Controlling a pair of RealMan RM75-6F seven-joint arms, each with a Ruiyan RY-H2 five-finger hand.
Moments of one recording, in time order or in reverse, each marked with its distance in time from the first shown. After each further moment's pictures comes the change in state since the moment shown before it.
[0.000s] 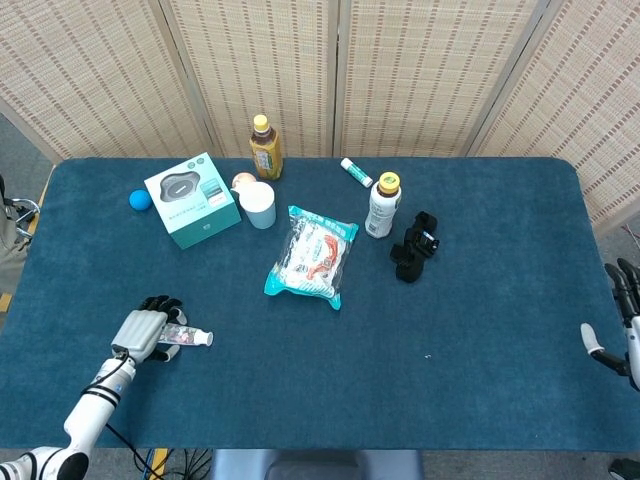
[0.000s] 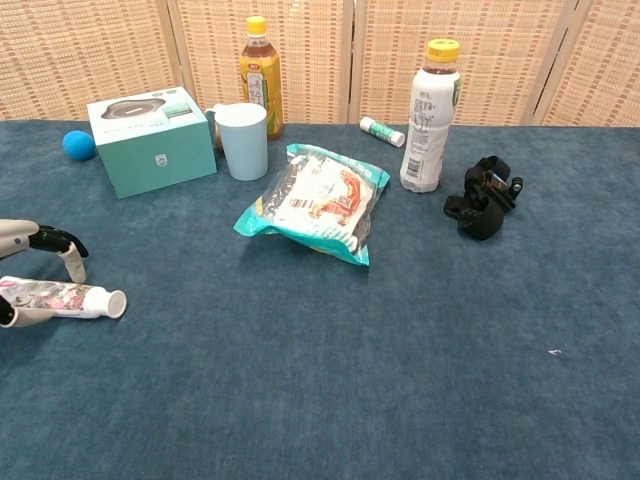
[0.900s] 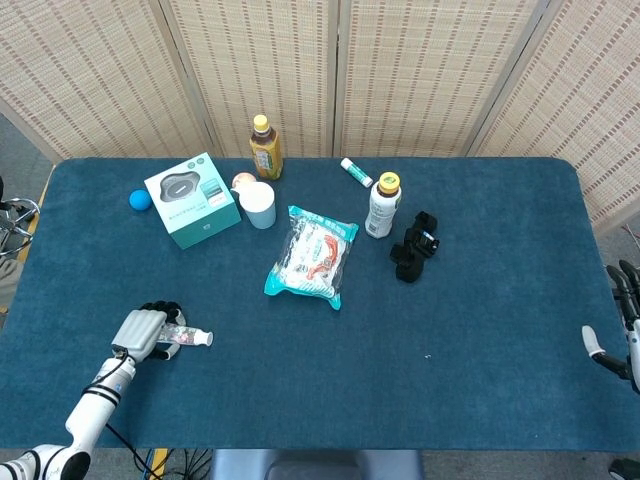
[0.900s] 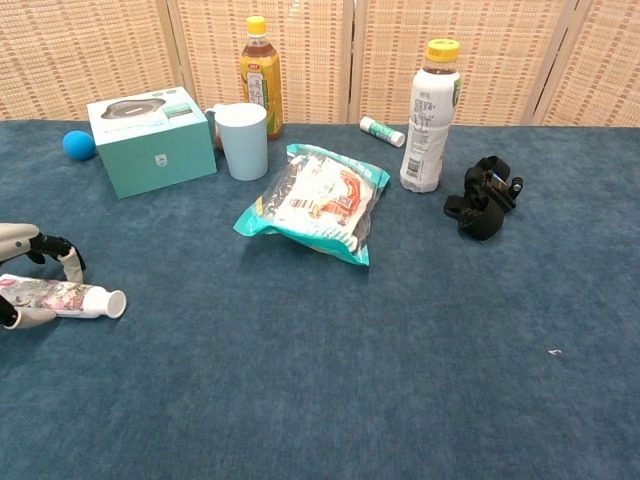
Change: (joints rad) left arm 0.004 -0.041 0.012 0.087 0.052 0.013 -0.090; right arm -0.012 0.011 -0.003 -0.025 -0.006 0.014 -0.011
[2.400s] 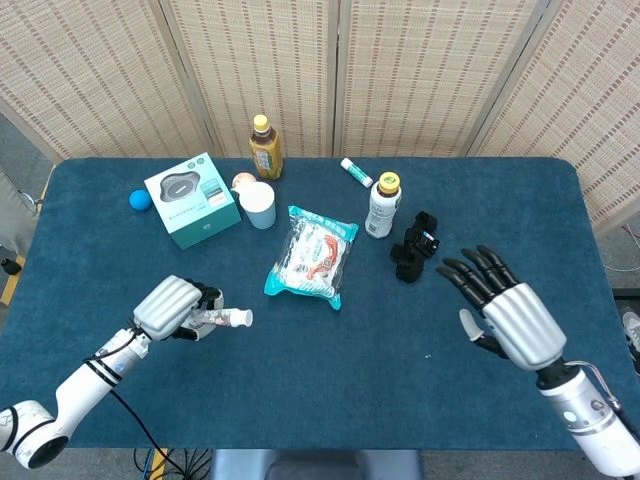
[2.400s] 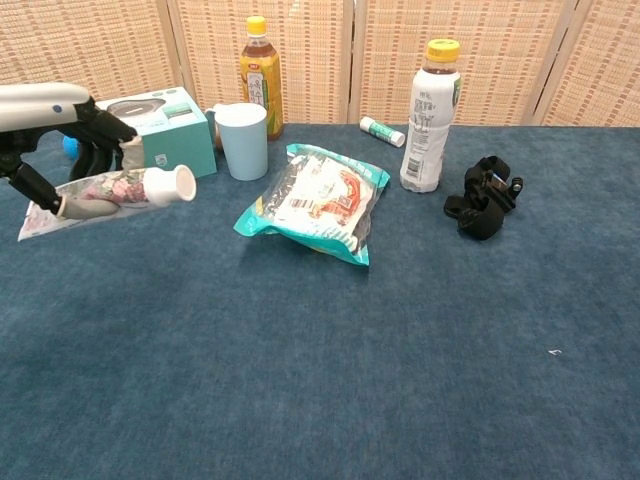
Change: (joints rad) left arm -0.186 0.262 -0.037 -0.245 0.352 0.038 -0.272; right arm 0.295 0.021 0.021 -0.148 -0.335 -0.238 -0.112
